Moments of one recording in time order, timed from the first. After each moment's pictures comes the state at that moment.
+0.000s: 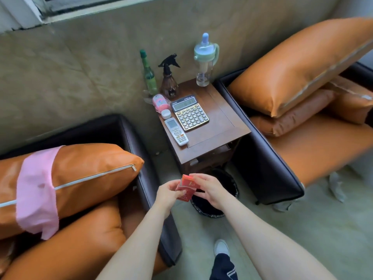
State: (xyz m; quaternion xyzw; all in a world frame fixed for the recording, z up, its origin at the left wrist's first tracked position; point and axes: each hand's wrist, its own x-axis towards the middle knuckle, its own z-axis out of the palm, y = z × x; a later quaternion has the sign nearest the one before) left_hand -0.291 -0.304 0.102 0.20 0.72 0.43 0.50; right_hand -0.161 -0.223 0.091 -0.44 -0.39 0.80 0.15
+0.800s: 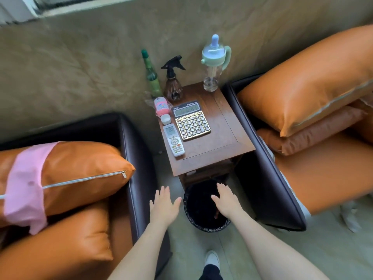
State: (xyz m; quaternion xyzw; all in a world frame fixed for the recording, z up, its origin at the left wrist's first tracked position) left_hand -0.268 -0.257 0.069 0.33 0.88 0.06 0.35; right_hand -0.102 -0.130 0.036 -0.52 -0.74 0.40 -0.14
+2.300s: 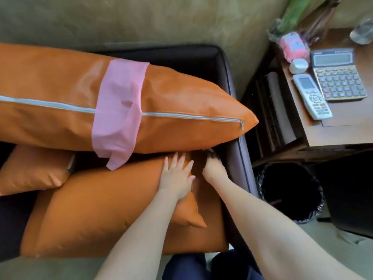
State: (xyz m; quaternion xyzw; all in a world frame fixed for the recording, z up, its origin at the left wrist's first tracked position) left_hand -0.510 -0.465 -0.048 0.46 0.84 -0.11 0.25; right_hand -0.443 -0.344 -0.105 -0.41 -0.85 0.29 -0.18
